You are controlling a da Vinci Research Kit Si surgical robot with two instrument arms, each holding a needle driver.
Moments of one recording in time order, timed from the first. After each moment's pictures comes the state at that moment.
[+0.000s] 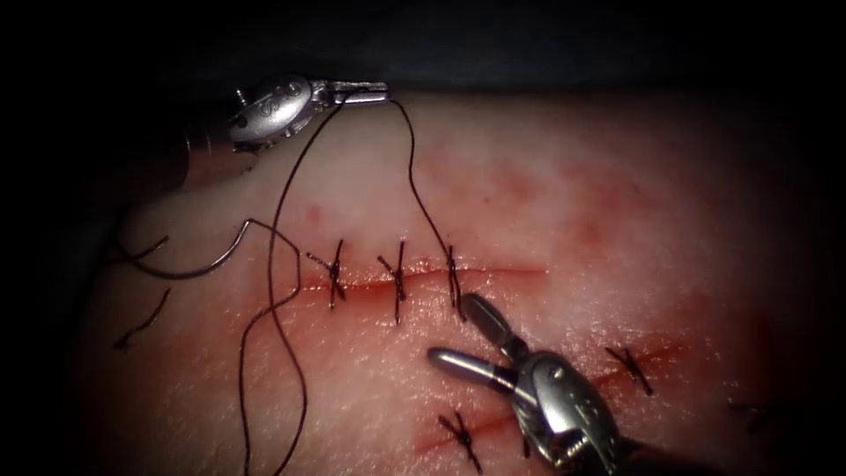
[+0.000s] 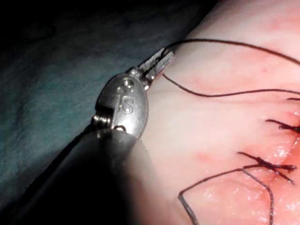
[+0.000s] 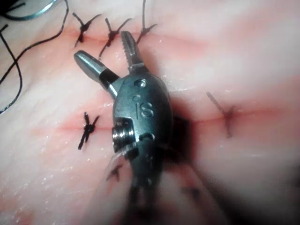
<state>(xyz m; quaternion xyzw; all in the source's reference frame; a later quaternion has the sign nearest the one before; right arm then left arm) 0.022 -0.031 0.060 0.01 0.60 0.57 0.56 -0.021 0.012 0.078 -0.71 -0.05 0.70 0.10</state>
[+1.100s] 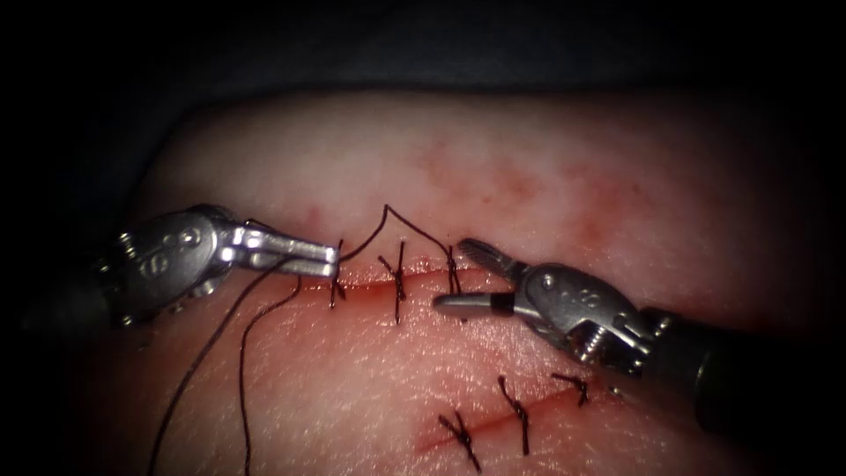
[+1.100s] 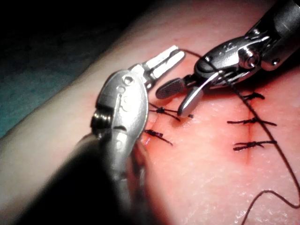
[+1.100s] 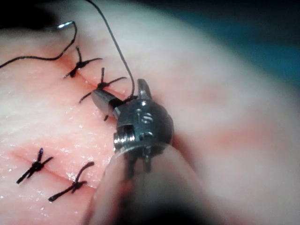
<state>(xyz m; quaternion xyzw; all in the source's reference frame) 0.024 -0.022 0.061 0.02 0.51 0.41 0.76 -0.021 0.000 0.054 -0.77 -0.09 0.63 0.02</state>
